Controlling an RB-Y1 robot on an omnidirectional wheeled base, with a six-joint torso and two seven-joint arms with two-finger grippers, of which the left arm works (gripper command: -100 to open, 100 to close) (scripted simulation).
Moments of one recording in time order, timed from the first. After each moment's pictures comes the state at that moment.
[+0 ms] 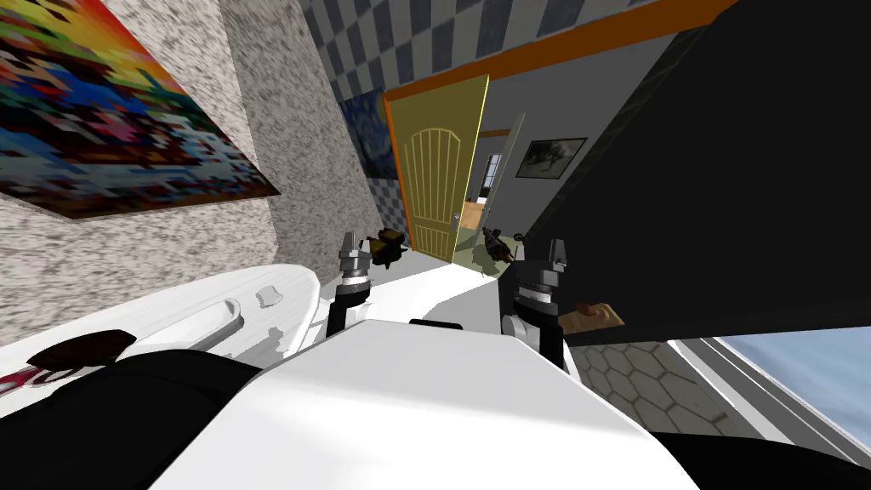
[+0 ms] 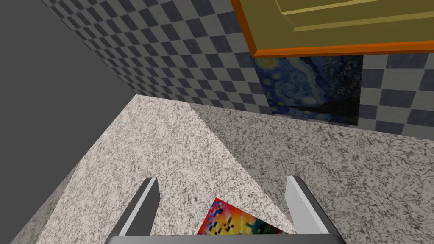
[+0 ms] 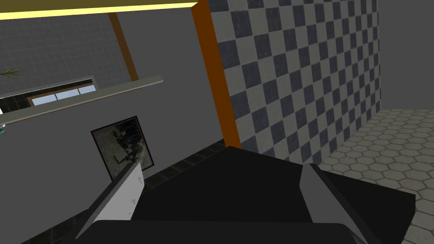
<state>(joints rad) 0.53 0.02 0.05 -2.25 0.10 -0.48 -0.10</state>
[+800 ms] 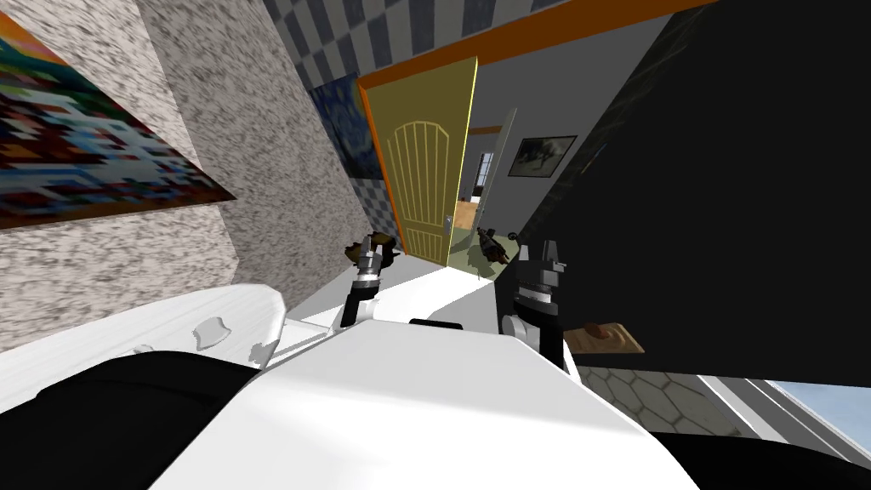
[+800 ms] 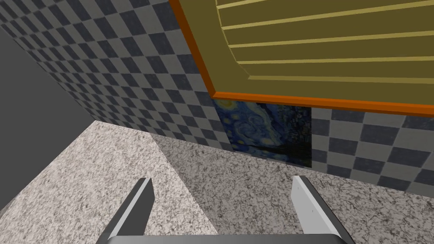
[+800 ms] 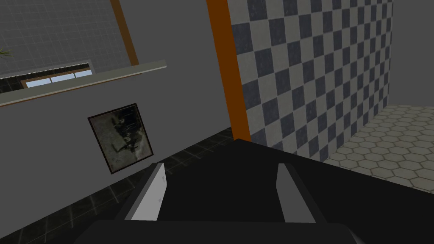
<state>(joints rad) 0.43 0.06 0.03 -2.08 0.10 -0.45 -0.07</state>
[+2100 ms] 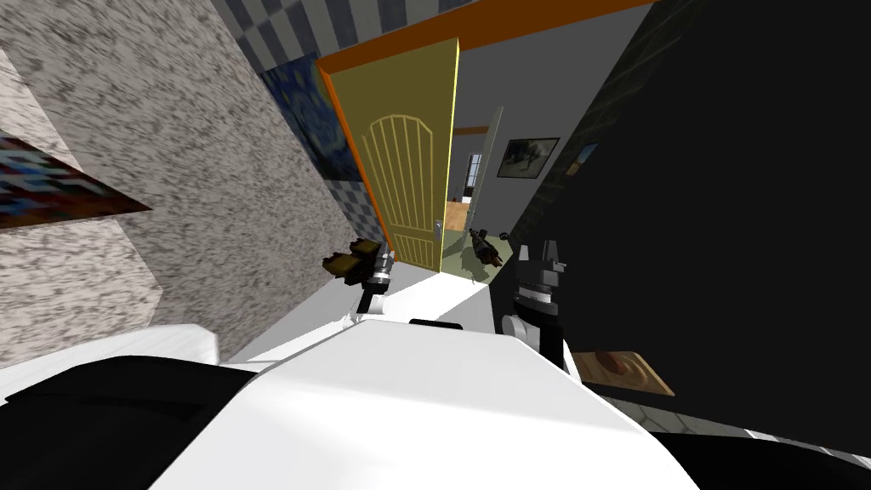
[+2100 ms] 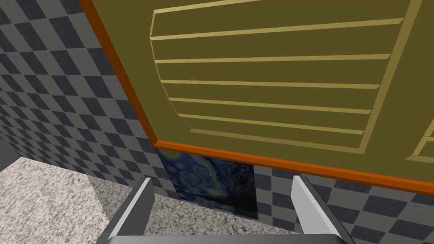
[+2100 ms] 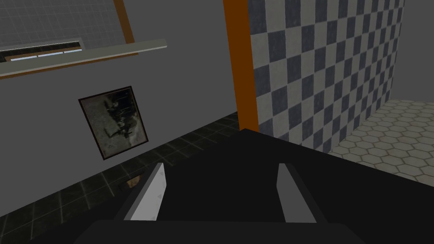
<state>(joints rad) 0.30 0.11 0.00 -1.83 0.10 -0.41 -0.02</state>
